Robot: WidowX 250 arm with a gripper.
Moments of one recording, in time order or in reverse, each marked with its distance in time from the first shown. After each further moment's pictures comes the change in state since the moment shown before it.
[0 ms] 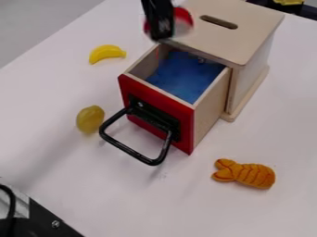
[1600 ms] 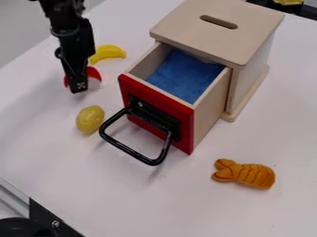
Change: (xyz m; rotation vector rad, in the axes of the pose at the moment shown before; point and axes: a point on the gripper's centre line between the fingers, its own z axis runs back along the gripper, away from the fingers) arm -0.143 0.050 -0.135 -0.005 0.240 0.154
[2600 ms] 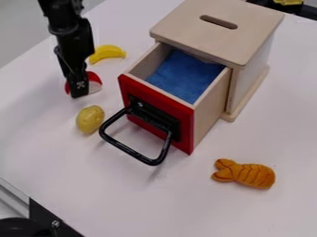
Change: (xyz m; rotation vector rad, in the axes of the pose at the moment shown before) arm 0.005 -0.008 0.025 -0.036 -0.025 0.015
